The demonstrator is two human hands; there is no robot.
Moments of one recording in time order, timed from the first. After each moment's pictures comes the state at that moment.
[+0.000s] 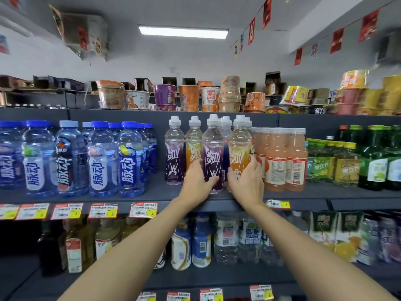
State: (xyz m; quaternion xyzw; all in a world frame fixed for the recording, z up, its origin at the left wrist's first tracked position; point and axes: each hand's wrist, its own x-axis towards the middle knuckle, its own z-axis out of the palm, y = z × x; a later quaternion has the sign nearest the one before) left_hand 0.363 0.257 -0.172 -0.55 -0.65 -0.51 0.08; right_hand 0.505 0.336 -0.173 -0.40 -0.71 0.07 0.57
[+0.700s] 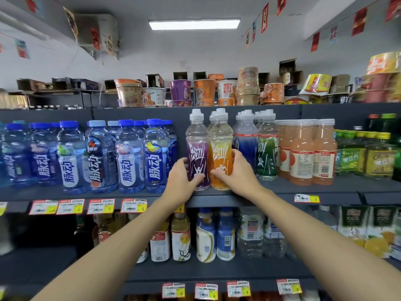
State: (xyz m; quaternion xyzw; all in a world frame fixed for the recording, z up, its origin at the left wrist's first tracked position) left_hand 0.287 0.179 -0.178 -0.50 -0.68 -0.52 0.09; right_hand 0.446 0.306 -0.160 -0.26 -0.84 0.18 0.44
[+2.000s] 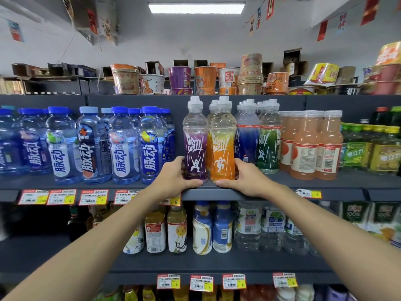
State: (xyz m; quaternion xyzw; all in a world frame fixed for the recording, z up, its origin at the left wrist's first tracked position) left_hand 0.264 0.170 -0.180 -0.55 -0.72 -0.43 0.00; right_hand 0.473 0.326 -0.171 -0.22 -0.91 0.22 0.26
